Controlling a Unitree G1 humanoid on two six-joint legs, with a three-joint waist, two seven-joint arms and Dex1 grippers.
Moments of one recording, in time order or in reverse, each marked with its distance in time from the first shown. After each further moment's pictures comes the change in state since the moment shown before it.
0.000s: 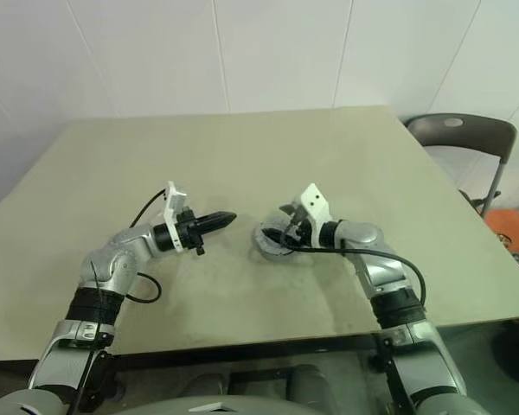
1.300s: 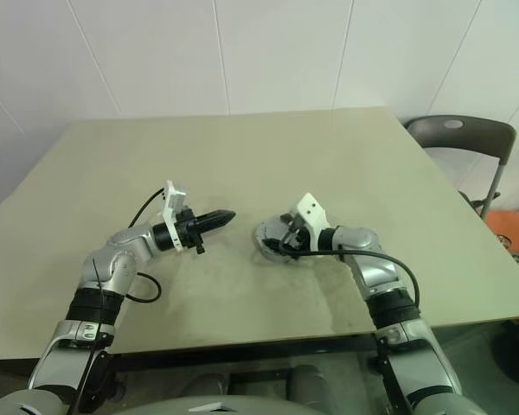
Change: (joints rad) left arm 0.001 -0.001 0.001 0.004 0.001 -0.021 0.012; right arm -0.002 0.018 0.009 0.082 -0.063 -0.051 0.032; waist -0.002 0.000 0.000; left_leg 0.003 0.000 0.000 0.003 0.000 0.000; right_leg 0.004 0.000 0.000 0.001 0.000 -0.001
